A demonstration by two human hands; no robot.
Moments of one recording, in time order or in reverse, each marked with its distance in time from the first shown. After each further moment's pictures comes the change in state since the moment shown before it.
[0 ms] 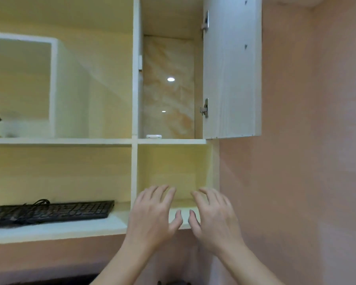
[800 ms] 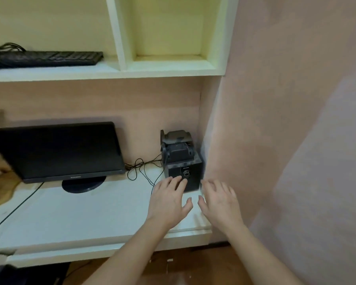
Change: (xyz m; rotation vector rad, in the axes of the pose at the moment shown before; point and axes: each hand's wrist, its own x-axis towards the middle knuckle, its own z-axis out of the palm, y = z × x) left_hand -0.306 0.104 0.109 -0.116 -0.720 -0.174; right_hand -0.337 0.021 0.084 0.024 -0.688 0.196
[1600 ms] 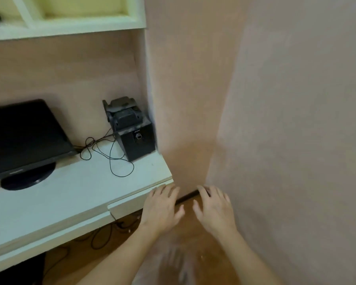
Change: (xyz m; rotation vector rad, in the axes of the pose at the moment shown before) left_hand -0.134 0.089 0.040 -0.060 -0.280 0.289; right_hand -0.218 0.018 -0.014 -0.027 -0.064 0.416
